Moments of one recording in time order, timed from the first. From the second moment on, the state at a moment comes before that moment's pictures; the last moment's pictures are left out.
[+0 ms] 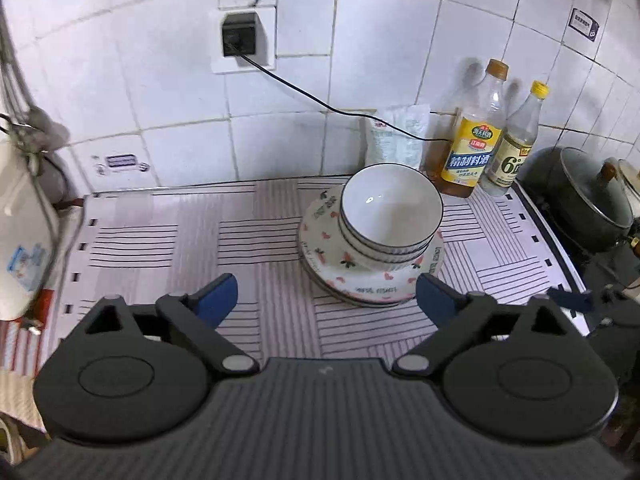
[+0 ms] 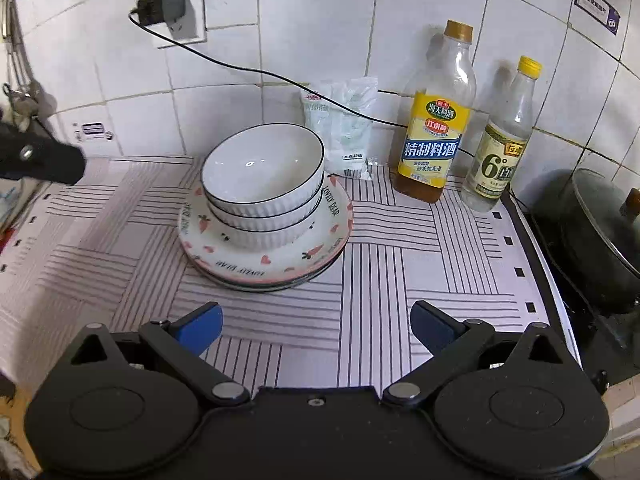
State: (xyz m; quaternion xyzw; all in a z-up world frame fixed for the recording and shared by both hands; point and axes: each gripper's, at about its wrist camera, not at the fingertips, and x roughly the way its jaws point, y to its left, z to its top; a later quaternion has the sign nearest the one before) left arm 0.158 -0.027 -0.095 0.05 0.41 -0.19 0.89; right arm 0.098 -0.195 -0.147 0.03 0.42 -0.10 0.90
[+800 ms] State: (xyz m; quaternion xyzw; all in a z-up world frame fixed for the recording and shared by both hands) left arm 0.053 0.020 -0.026 0.10 0.39 -0.09 0.91; right arm 0.001 -0.166 -0.042 0.07 0.39 -0.12 0.91
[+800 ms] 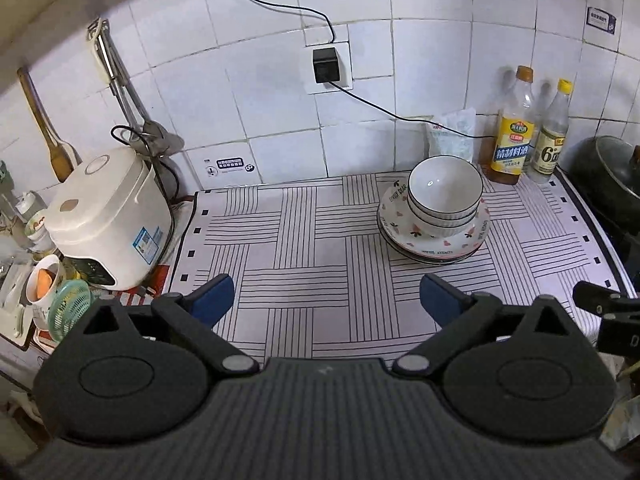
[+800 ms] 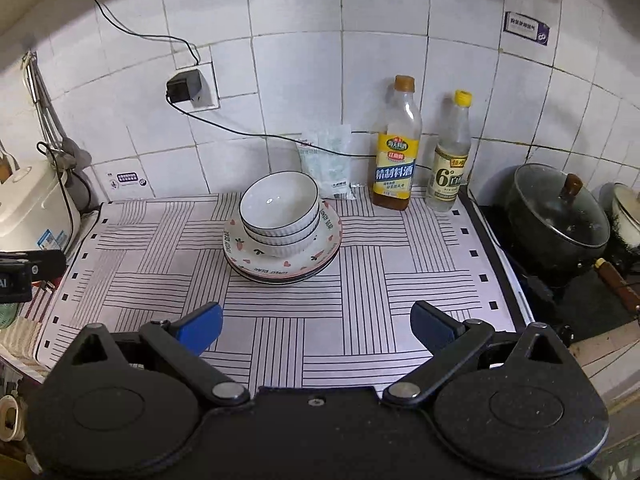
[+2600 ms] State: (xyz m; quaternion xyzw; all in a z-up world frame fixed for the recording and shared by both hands) left arm 0.065 0.038 -0.035 0.08 0.39 -0.06 0.92; right arm 0.010 -0.145 -0.036 0.06 0.38 -0.14 0.91
